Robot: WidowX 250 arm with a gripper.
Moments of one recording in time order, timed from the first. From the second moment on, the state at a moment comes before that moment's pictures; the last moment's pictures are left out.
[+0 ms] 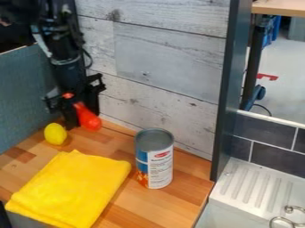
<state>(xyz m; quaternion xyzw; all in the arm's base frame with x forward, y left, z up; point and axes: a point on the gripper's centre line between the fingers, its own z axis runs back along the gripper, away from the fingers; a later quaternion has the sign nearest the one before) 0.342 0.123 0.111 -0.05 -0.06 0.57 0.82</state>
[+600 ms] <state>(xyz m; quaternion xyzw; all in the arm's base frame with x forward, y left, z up) 0.395 0.127 0.057 -0.08 -0.08 0.64 0.76</state>
